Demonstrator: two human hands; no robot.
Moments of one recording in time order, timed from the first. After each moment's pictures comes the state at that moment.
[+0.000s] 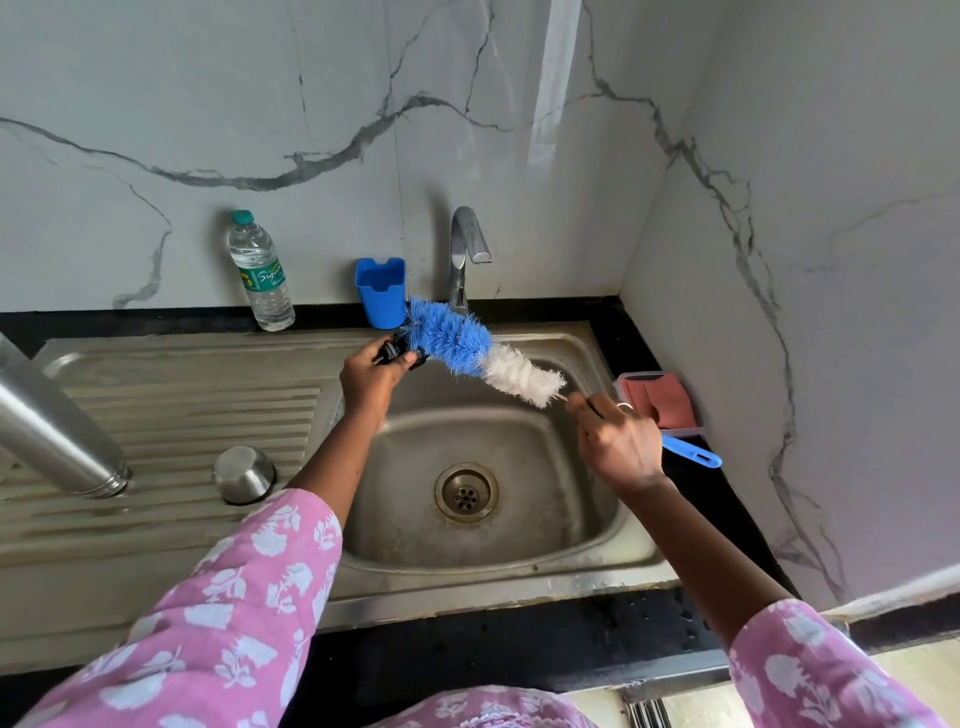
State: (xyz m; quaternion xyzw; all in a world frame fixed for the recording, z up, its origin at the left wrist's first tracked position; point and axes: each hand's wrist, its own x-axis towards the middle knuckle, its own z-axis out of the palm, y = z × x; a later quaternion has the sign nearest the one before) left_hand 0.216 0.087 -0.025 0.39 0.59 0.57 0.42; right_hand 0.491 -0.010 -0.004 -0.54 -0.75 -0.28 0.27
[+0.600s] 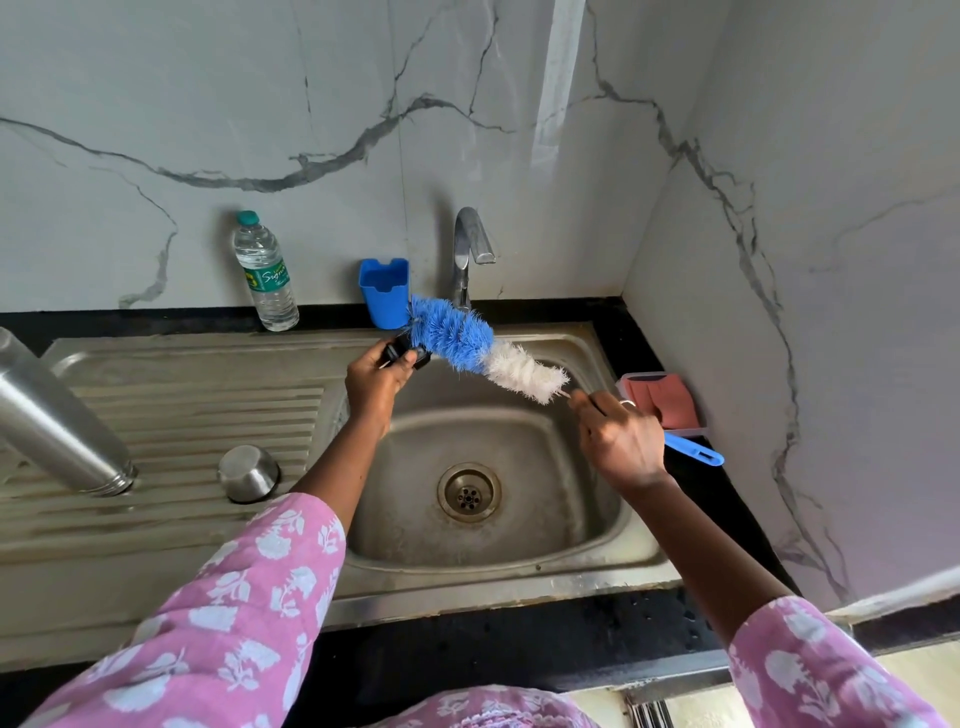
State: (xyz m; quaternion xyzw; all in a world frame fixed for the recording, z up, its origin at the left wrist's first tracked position) left_hand 0.219 0.080 -0.023 0.37 0.53 0.60 0.46; right_hand 0.489 -0.009 -0.001 -0.54 -0.74 -0.29 0.28
